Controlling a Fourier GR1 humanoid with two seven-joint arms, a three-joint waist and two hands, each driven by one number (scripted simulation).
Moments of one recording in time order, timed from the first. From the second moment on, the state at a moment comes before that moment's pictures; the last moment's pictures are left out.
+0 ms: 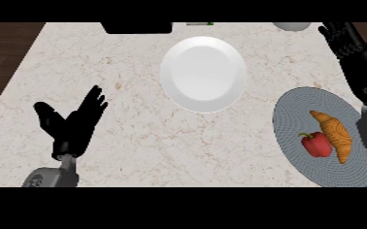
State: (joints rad) left arm -0.08 0.24 -0.10 -1.41 0.36 0.15 0.20; right arm -0.40 -0.52 -0.01 -1.46 -0.19 0.07 -0.02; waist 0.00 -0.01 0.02
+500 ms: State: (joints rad) left arm 0.02 0.46 -0.08 -1.46 0.11 0.18 -0.02; right arm -0.21 -0.48 -0.24 -1.43 -0.36 0.06 -0.17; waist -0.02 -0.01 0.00
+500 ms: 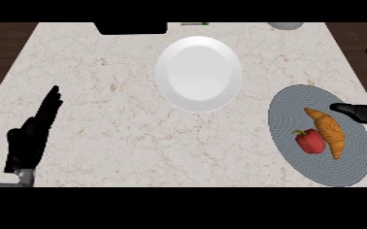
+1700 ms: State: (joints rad) left arm 0.10 0.46 -0.07 -1.48 -0.01 0.18 -0.15; right arm 0.27 -0.67 -0.38 -1.66 -0.17 0.23 -0.17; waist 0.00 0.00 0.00
